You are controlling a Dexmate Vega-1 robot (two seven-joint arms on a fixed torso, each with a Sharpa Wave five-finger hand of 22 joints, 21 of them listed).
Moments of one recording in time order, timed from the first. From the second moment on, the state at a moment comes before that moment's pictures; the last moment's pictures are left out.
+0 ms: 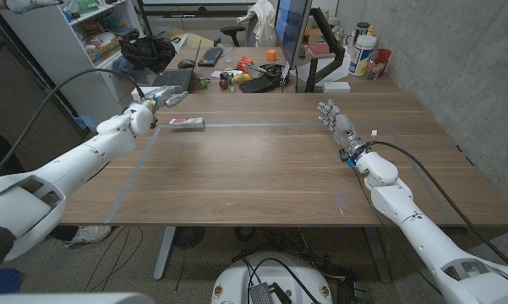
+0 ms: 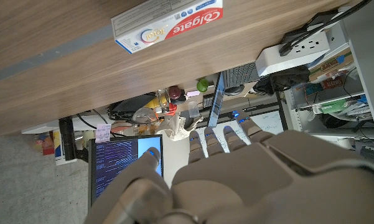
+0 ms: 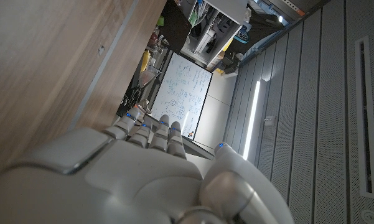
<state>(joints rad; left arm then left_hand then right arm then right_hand) 0.39 0.80 0.70 -1.18 0.43 0.14 0.09 0.02 0.08 0.36 0.18 0.23 0.01 -0.13 0.20 0.18 -0.01 -0.12 0.19 0.18 -0.11 -0.04 0.19 0.18 -0.11 0.00 0.48 0.19 -0.87 -0.37 -0.22 -1.27 0.37 0.35 0.24 0.07 0.09 0.21 0.15 0.20 0.10 -0.01 0.19 0.18 0.11 -0.01 0.21 0.18 -0.04 -0.01 0.17 0.17 -0.05 -0.03 0.36 0.19</state>
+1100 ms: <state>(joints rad) 0.39 0.80 0.72 -1.16 0.43 0.15 0.06 0.02 0.08 0.35 0.18 0.23 0.01 -0.13 0.20 0.19 -0.01 -0.12 0.19 0.18 -0.11 -0.04 0.19 0.18 -0.11 0.00 0.47 0.19 -0.88 -0.37 -0.22 -1.27 0.38 0.36 0.25 0.07 0.09 0.21 0.14 0.20 0.10 -0.01 0.19 0.18 0.11 0.00 0.21 0.18 -0.04 -0.01 0.17 0.17 -0.05 -0.04 0.36 0.19</state>
